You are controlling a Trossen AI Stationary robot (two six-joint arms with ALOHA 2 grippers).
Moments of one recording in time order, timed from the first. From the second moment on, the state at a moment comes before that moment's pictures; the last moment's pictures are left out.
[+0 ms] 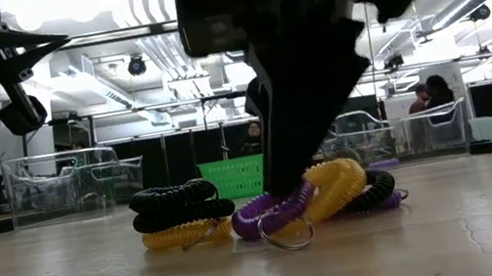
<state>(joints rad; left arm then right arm) -0.21 0.03 0.01 0.24 -0.39 -0.96 0.37 2.13 1.54 -0.57 -0.03 0.34</state>
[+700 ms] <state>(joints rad) -0.21 0.03 0.01 0.24 -0.39 -0.97 0.37 2.12 1.58 -0.72 0.01 0.36</state>
